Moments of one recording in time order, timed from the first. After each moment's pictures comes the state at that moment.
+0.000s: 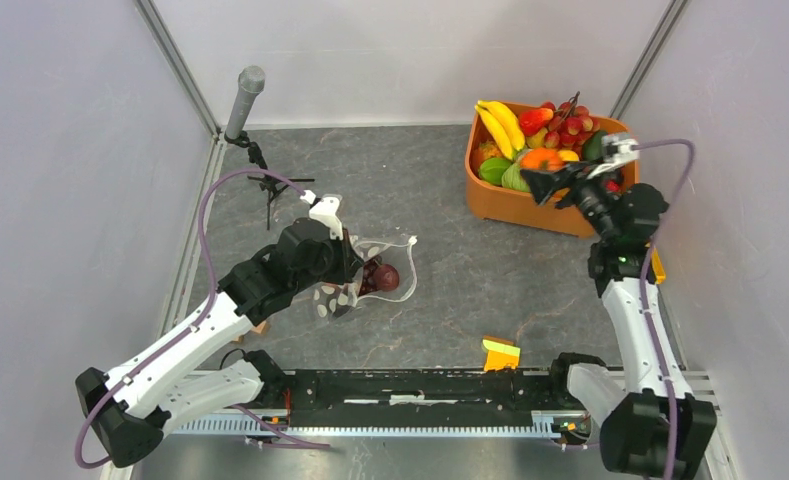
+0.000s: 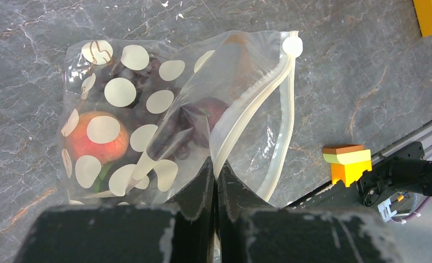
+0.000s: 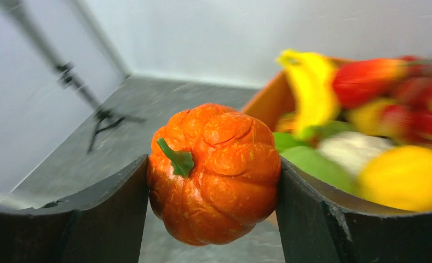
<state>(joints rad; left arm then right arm) -0.76 0.91 0.88 -0.57 -0.13 -0.52 -0.19 0.97 0.74 0.33 -0.59 0.35</state>
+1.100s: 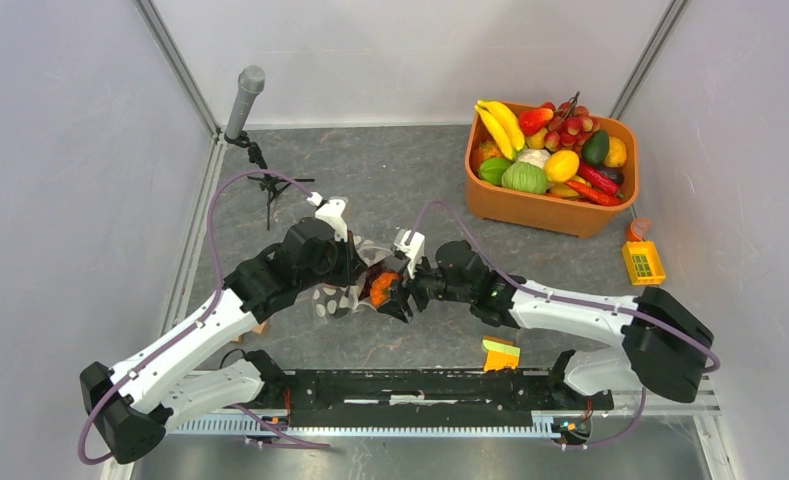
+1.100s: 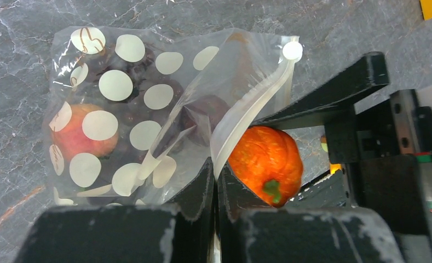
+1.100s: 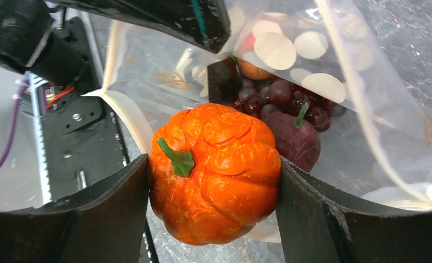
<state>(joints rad) -0.76 0.94 0.87 -0.57 -0.08 -0.52 0.97 1.31 0.68 0.24 -0.31 0.11</state>
